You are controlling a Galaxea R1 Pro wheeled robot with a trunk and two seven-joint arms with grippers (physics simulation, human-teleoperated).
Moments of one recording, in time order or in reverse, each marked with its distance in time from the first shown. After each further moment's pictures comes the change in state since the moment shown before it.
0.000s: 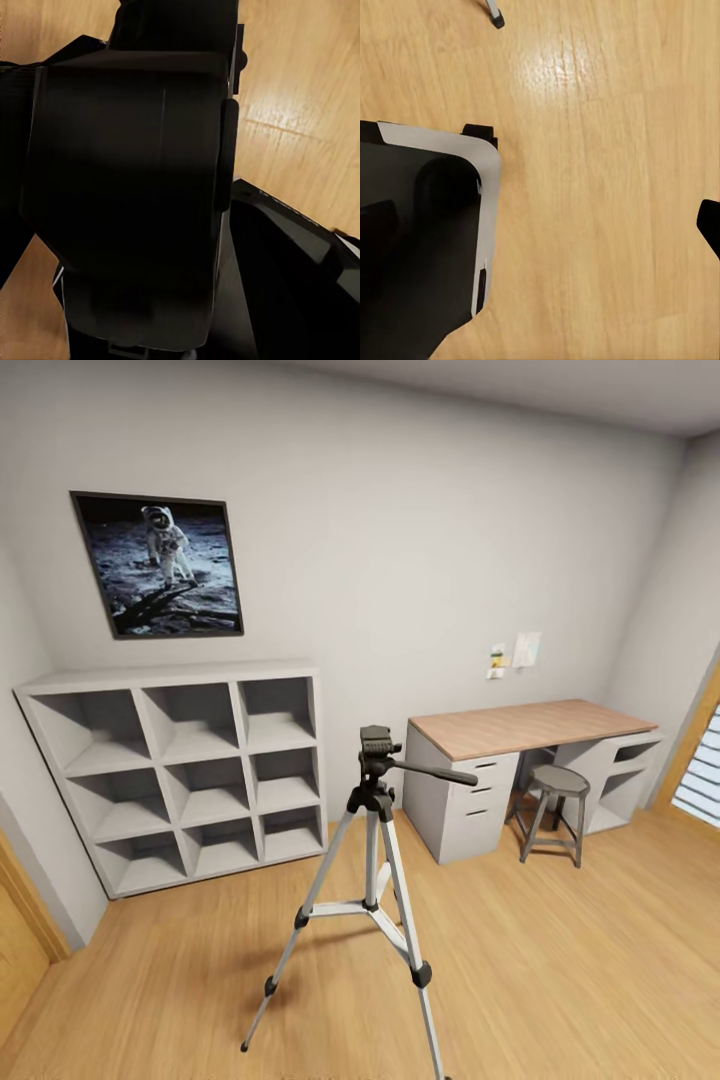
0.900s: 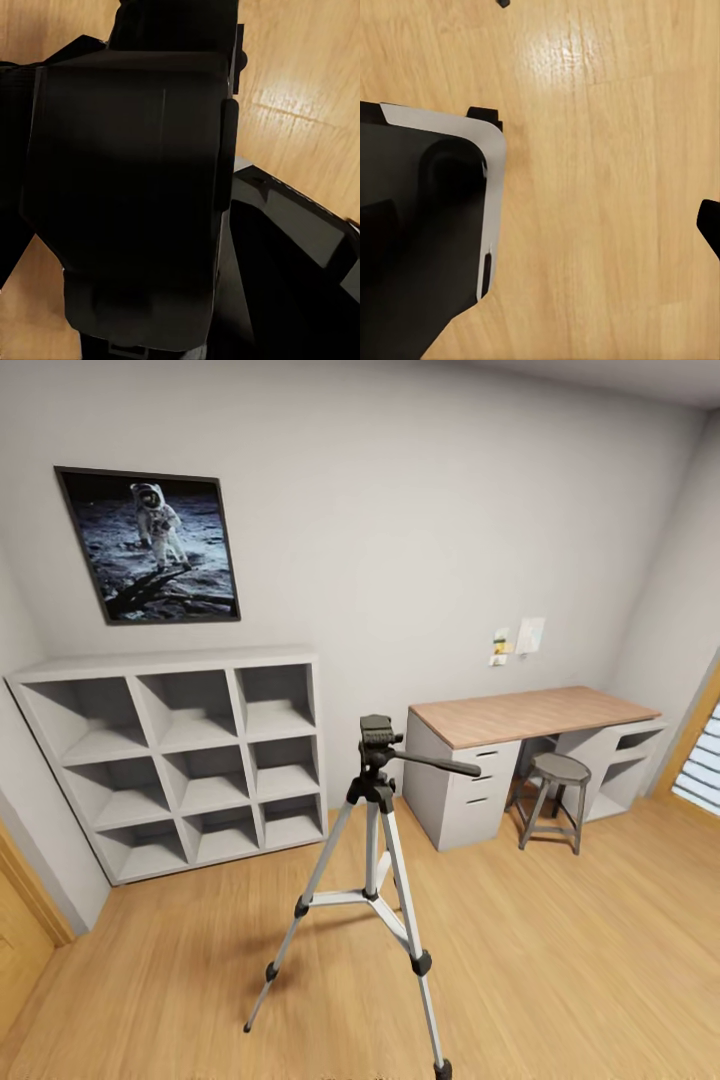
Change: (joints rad) left arm 0.000 0.002 0.000 -0.001 0.003 0.000 0.001; right arm 0.001 0.006 -0.001 0.000 0.000 -0.005 0.000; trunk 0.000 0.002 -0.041
